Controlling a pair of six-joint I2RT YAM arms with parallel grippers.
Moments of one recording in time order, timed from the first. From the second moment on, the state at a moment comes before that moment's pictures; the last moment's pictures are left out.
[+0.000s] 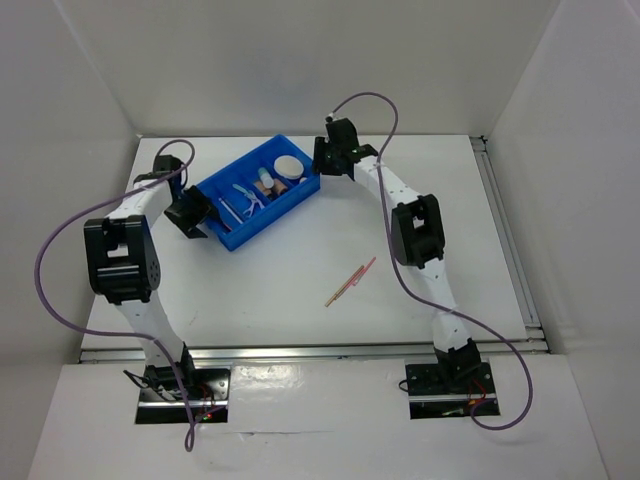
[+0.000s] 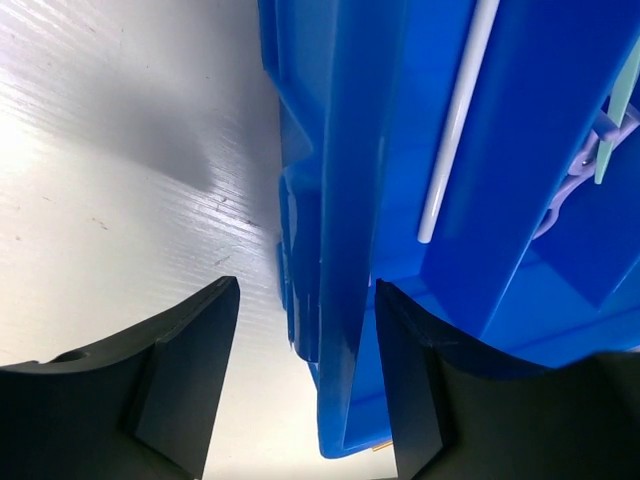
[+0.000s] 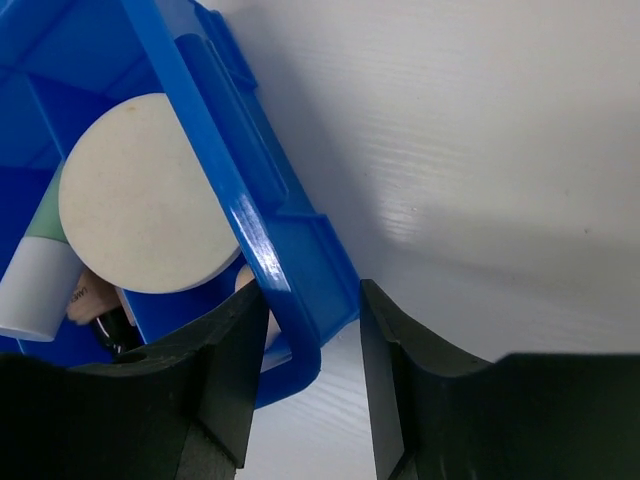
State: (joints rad) left arm 0.14 1.89 1.40 -0.73 0.19 -0.70; right arm 0.42 2.55 2.34 -0.45 -0.07 0.40
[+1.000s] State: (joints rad) left arm -0.25 1.54 1.43 -0.88 -0.10 -0.66; right arm 0.38 1.91 1.66 -0.56 0.18 0.40
